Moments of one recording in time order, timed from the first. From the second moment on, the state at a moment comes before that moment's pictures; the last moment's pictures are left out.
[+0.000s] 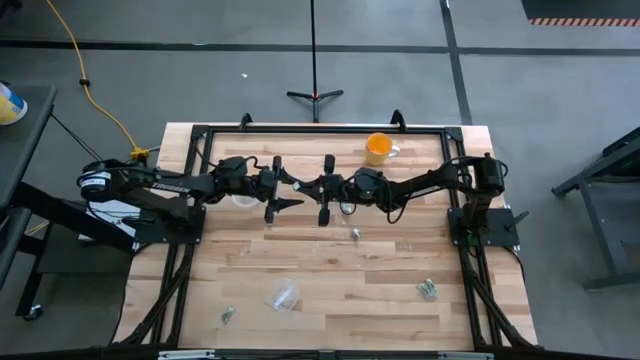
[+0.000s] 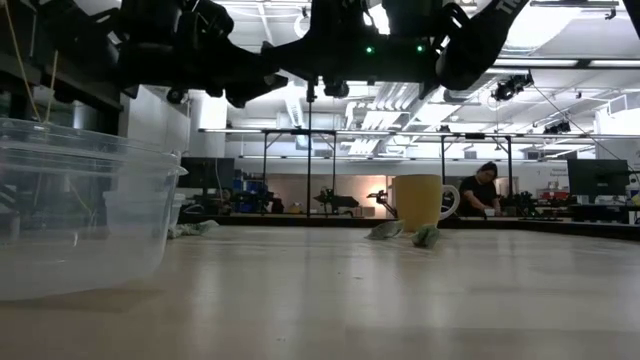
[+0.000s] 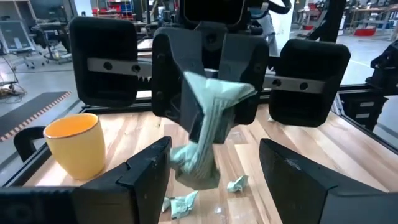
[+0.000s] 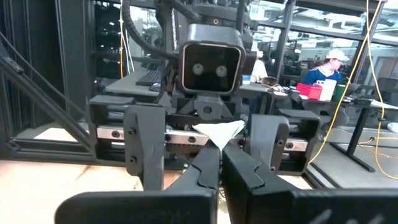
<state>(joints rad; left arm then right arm) 0.24 1.25 0.44 0.76 0.31 0.08 -0.07 1.85 0.96 1.01 -0.01 -0.11</state>
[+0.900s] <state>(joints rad) 0.24 1.25 0.44 0.75 0.23 0.12 -0.07 1.85 0.96 1.00 -0.01 -0.13</state>
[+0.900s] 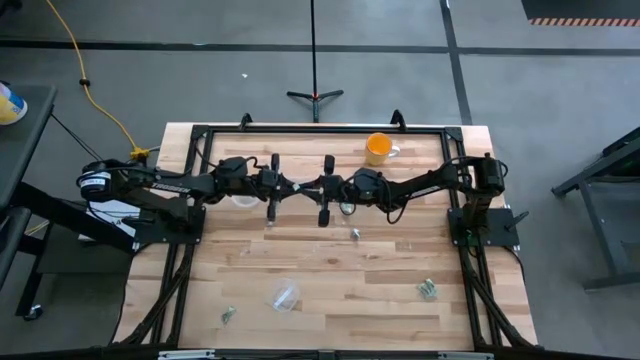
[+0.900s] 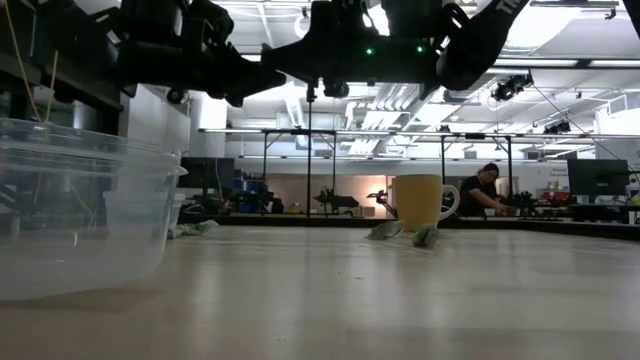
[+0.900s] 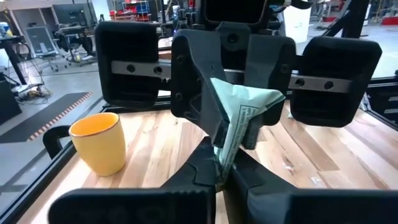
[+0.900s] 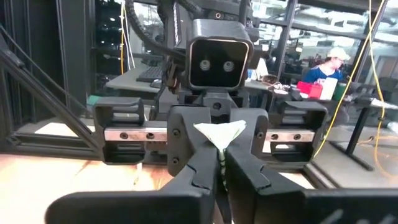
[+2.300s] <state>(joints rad) 0.24 0.76 0.44 -0.61 -0.22 -0.48 -0.07 1.72 0.96 0.58 0.19 -0.16</state>
